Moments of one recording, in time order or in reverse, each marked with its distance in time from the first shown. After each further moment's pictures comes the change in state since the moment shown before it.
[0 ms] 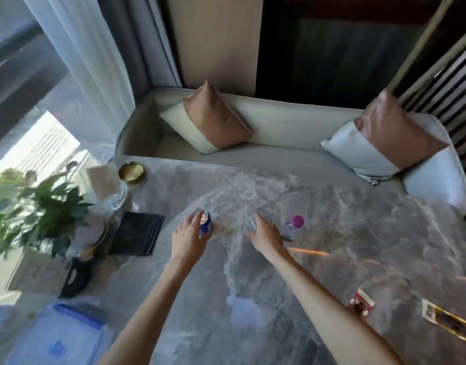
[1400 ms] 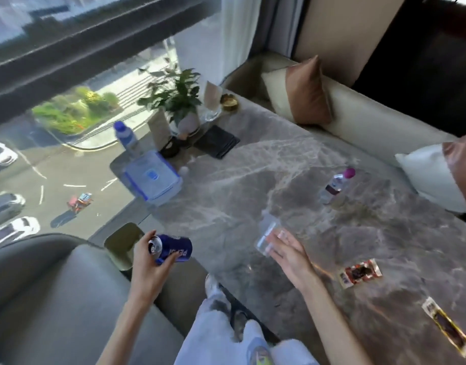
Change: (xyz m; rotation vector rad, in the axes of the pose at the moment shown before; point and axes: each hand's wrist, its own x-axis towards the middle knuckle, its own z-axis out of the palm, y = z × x) left_hand -0.463 -0.106 0.048 -0.560 0.594 -0.544; right_hand -0.297 0.069 0.061 1.184 -0.506 0.205
